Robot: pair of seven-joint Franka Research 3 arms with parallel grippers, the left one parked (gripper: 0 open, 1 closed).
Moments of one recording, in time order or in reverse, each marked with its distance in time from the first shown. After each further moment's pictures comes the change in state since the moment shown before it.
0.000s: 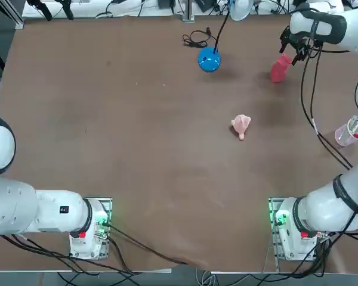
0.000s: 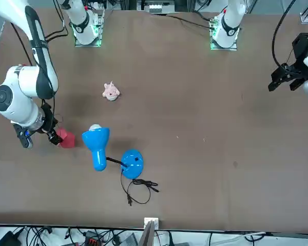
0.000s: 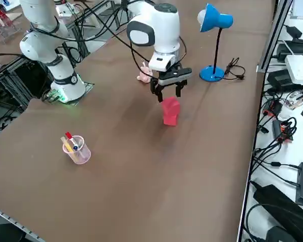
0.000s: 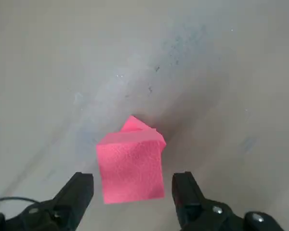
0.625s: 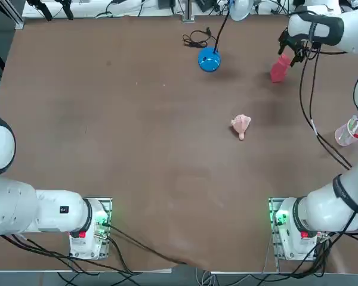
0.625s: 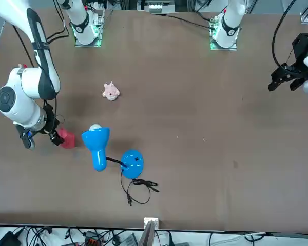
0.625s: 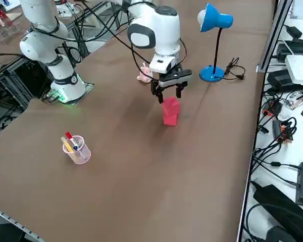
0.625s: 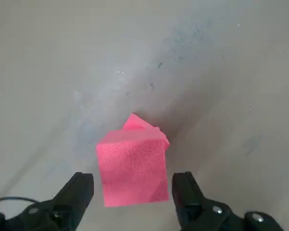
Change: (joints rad) arm 0.001 0.020 0.007 -0.004 0.000 0.023 0.003
